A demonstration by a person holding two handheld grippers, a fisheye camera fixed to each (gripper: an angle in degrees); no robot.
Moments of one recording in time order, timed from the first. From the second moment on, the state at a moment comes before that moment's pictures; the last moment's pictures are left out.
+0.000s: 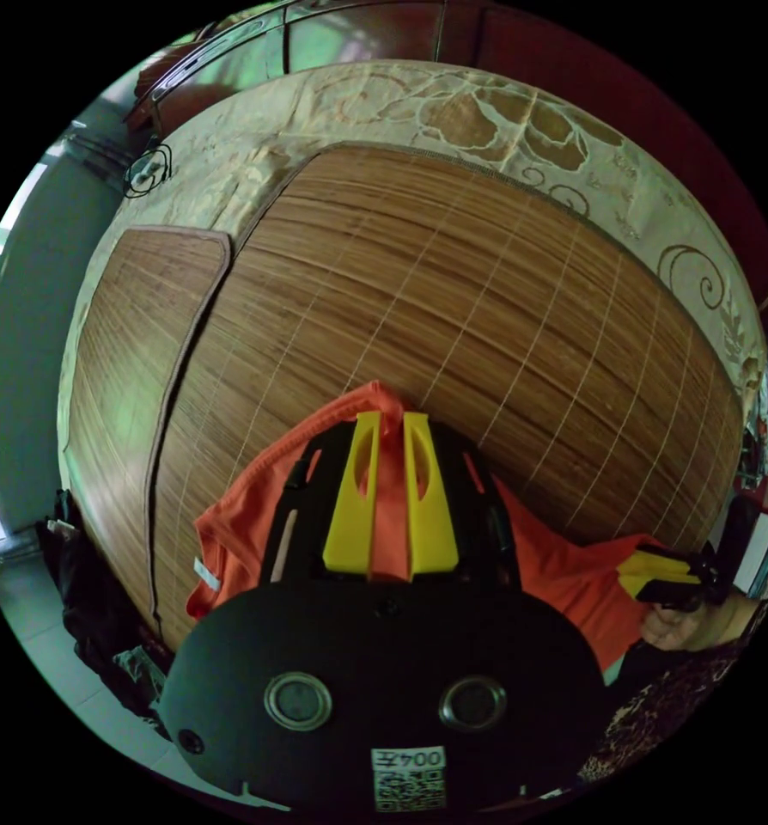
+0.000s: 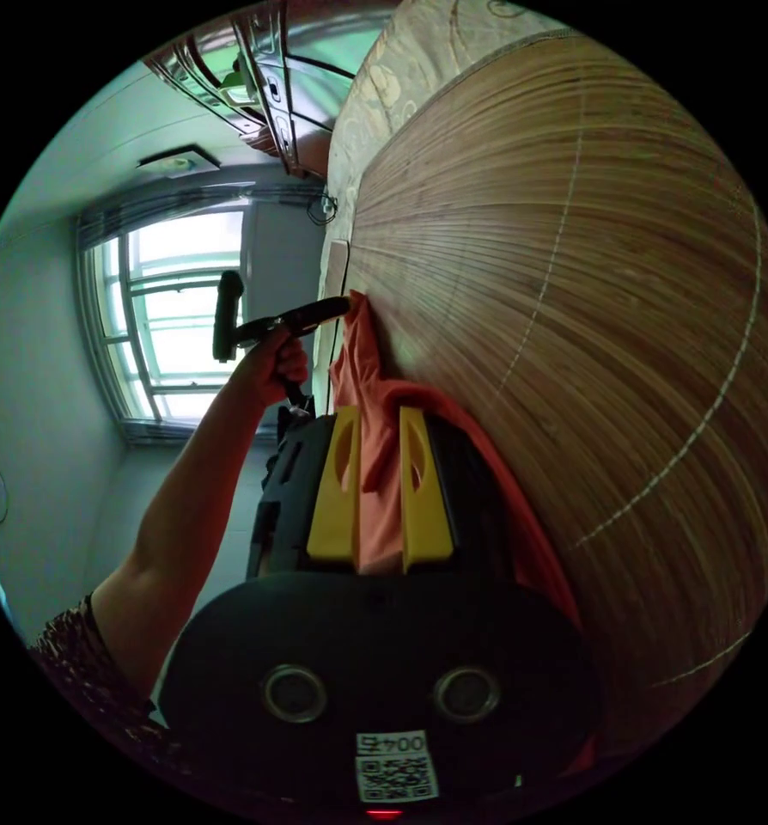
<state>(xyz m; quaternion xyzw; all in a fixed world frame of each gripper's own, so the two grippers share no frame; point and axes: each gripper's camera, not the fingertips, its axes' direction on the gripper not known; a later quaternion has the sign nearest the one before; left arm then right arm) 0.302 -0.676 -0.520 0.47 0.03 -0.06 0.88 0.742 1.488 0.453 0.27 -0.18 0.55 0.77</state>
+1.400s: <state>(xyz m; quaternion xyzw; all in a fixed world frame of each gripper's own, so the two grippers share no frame) 0.340 -0.536 -0.394 0.59 0.00 -0.10 0.80 0.690 1.492 0.468 0.27 -0.10 0.55 0.78</state>
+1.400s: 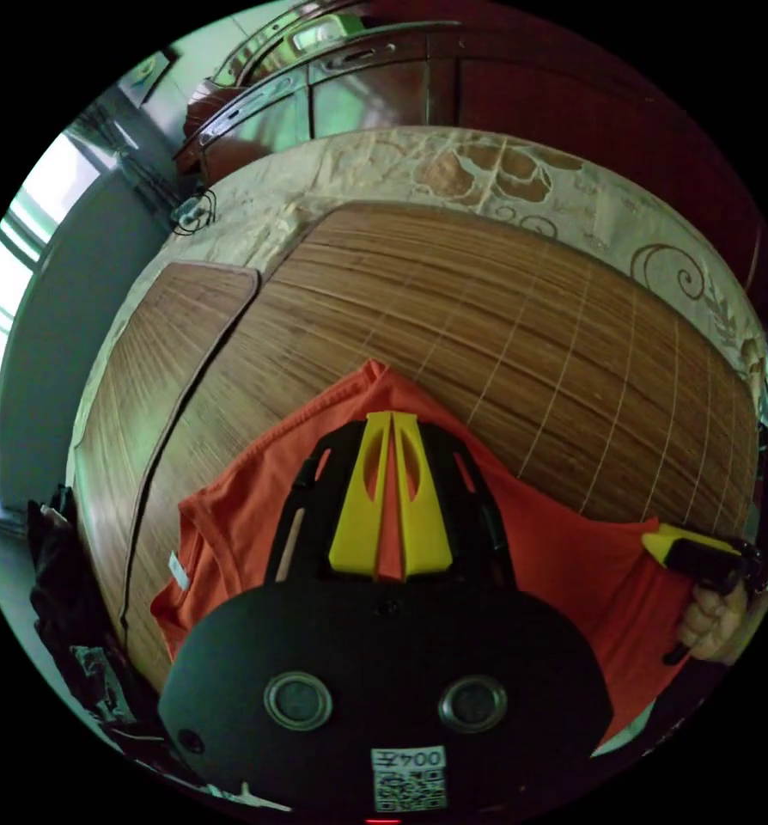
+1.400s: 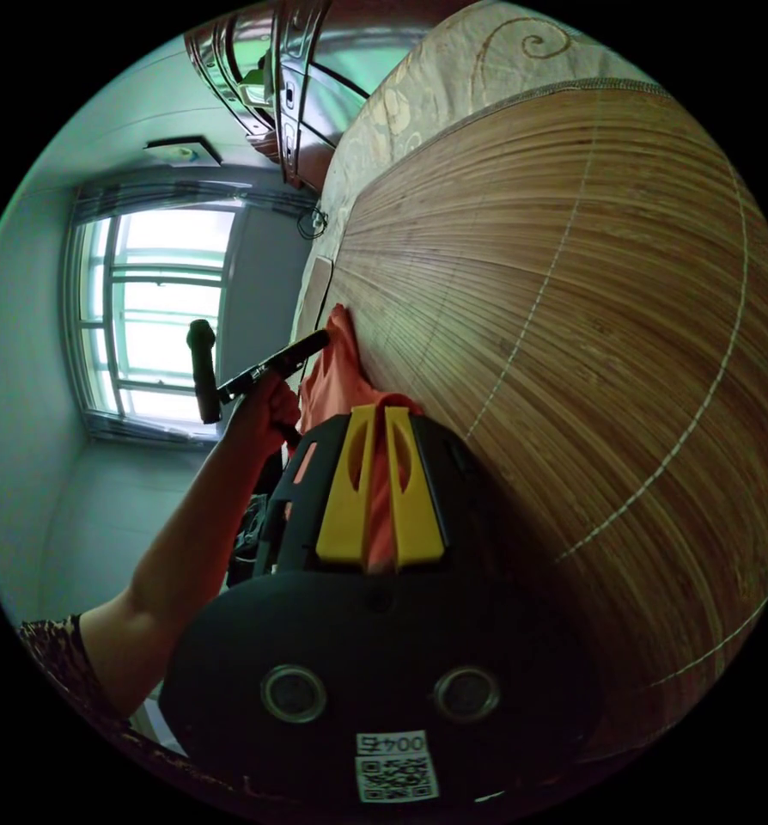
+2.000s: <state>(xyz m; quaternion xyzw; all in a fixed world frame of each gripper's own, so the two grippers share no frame) 0.391 -0.228 -0.172 0.62 0.08 -0.18 0.76 0.597 1.468 0.497 0.27 -0.09 0.52 0.80</state>
